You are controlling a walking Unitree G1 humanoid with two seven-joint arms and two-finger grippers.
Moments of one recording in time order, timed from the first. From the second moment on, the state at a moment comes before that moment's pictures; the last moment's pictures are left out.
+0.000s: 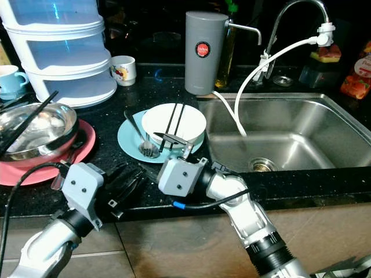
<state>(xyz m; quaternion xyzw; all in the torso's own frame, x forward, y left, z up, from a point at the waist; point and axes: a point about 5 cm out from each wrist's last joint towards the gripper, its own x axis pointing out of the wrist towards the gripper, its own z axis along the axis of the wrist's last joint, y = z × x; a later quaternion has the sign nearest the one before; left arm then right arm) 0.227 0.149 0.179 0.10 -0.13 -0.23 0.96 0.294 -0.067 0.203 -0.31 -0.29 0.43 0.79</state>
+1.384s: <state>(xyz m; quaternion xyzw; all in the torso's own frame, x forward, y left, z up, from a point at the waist) 0.228 0.148 0.180 0.10 -0.13 -0.23 0.96 0.303 -0.080 0.198 -0.33 -0.28 0.41 0.80</state>
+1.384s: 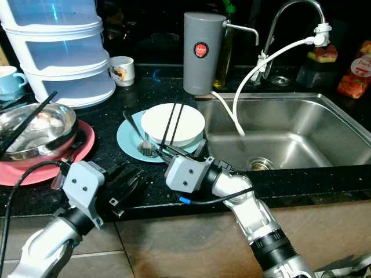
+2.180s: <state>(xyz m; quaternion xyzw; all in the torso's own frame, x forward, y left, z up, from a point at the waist) 0.230 0.148 0.179 0.10 -0.13 -0.23 0.96 0.308 -0.084 0.196 -0.33 -0.27 0.40 0.81</state>
